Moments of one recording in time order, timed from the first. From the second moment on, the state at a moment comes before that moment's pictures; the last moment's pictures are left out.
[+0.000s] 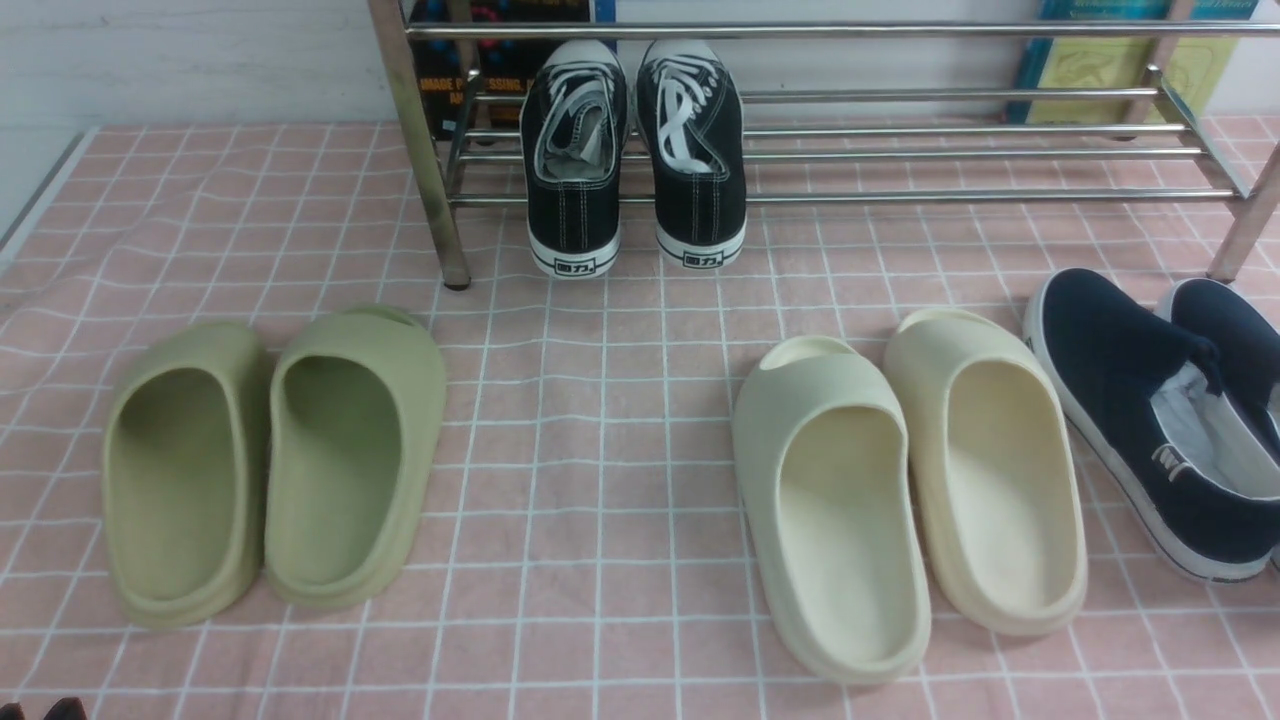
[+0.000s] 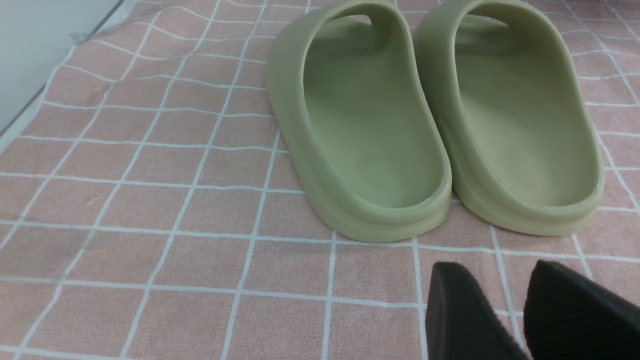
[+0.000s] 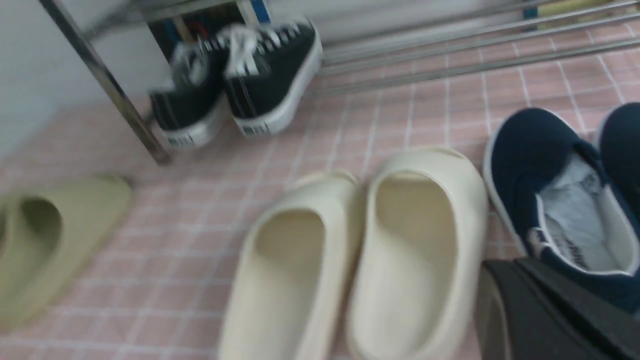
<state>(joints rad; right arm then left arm) -0.03 0.39 -0.54 0.42 0.67 -0.22 -0.01 -0.01 0.02 0.14 0.37 -0.14</state>
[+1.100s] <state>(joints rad) 0.10 1.71 -1.17 -0.09 0.96 -0.06 -0.01 -0.01 0.02 0.14 0.37 -0.14</state>
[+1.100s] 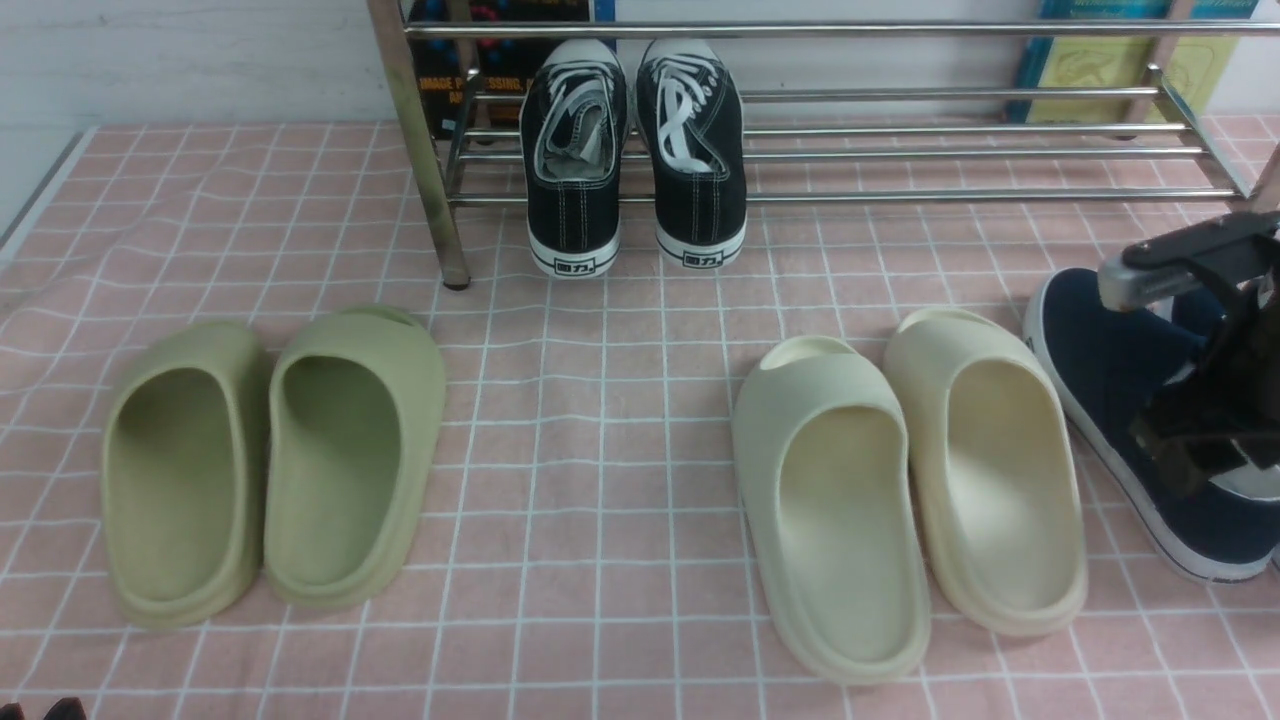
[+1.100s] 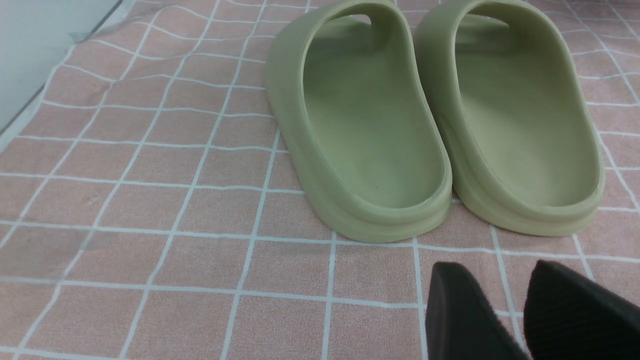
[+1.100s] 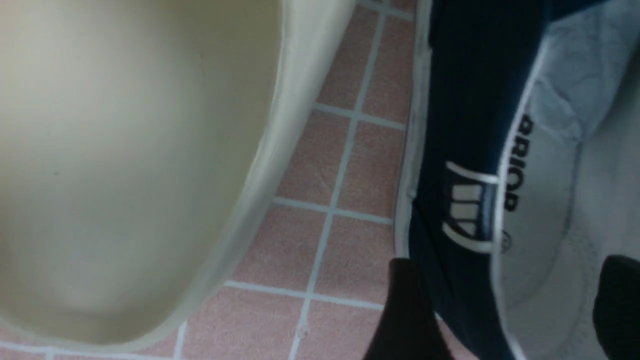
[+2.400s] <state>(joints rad) 0.10 1.96 -1.87 0.07 1.13 -0.12 -0.01 -0.01 0.02 0.14 0.37 -0.14</state>
